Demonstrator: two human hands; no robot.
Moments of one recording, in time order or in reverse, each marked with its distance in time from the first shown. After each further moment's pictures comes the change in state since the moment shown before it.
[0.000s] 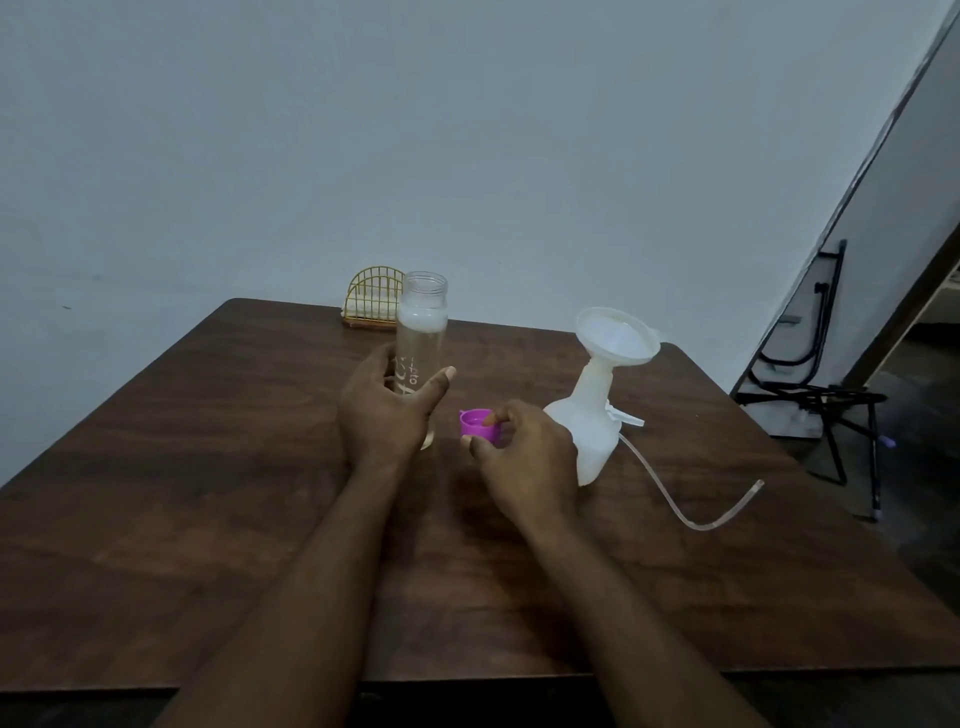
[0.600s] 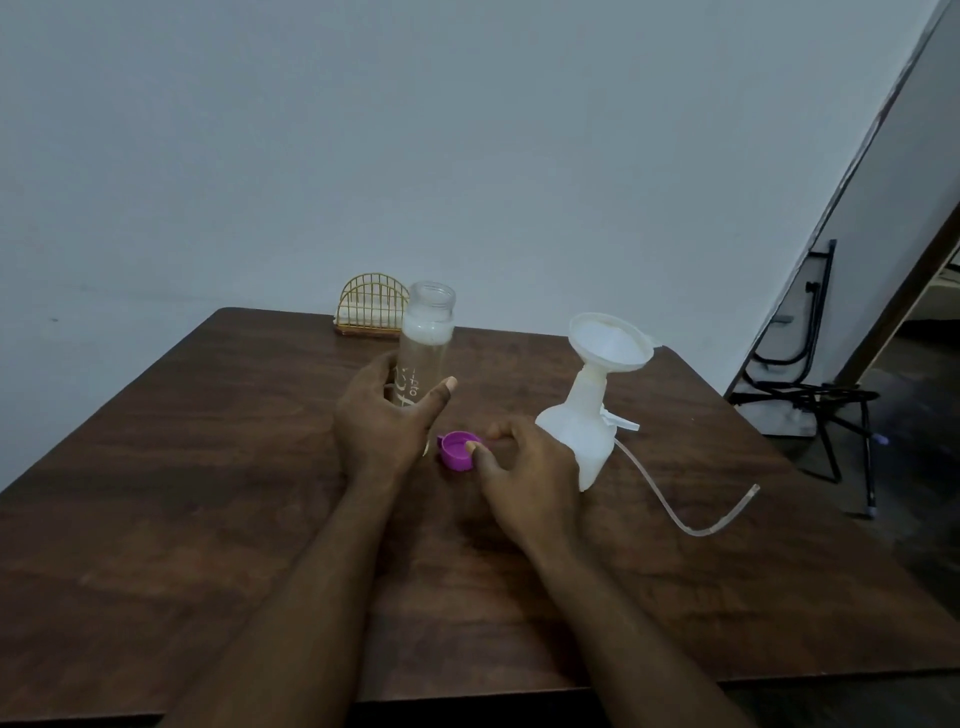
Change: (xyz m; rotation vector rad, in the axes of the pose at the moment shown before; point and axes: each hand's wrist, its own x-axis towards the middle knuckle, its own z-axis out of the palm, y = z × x) left_hand -0.003 0.002 0.001 0.029 0.005 0.094; right_hand -0.007 0.012 -0.004 0.039 0.022 -0.021
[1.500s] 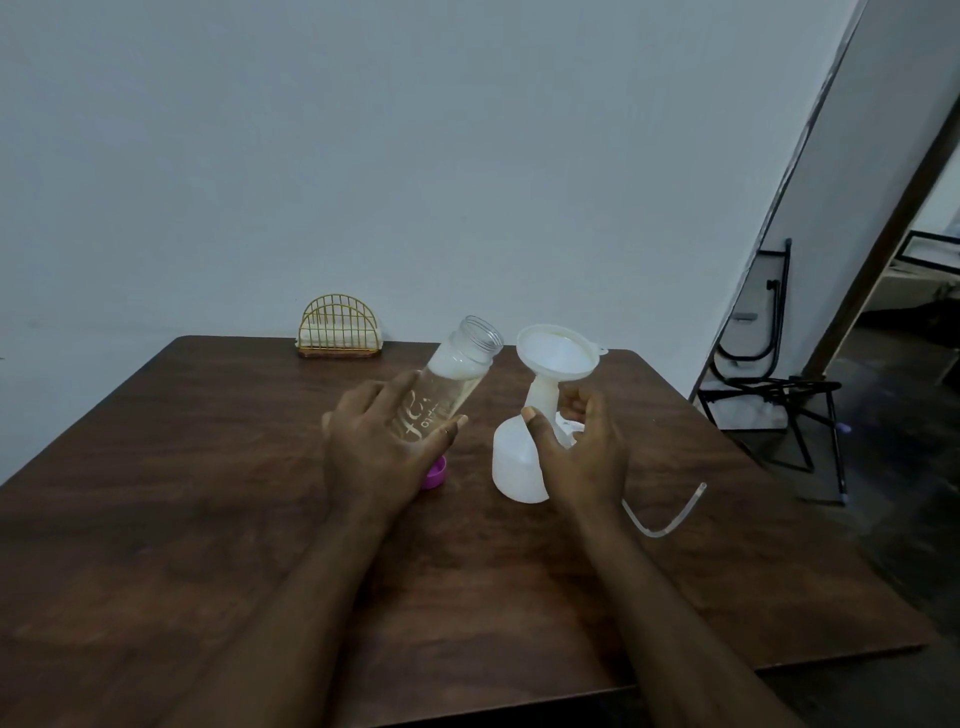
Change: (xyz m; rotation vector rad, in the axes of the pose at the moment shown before) left_hand -0.023 0.026 0.009 0.229 -0.073 0.337; right_hand 0.039 0.056 -0.055 0.212 0.303 0.059
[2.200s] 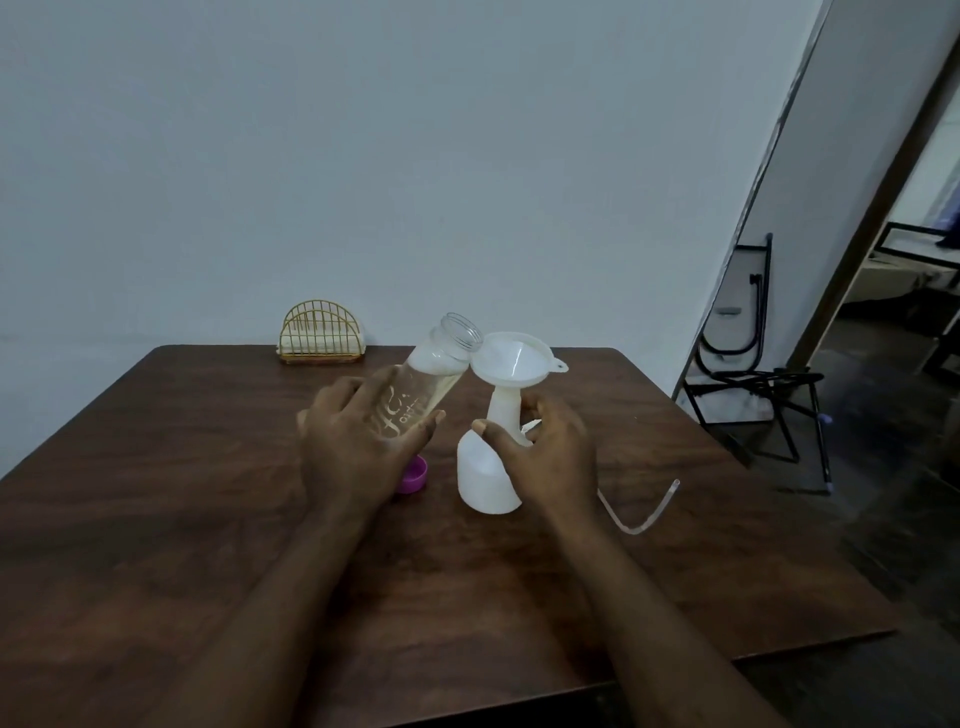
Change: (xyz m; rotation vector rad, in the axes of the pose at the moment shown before) left_hand 0.009 0.002 0.004 0.020 0.014 0.025; right_hand 0.002 -0.009 -0.002 -0.128 -0.144 -0.055
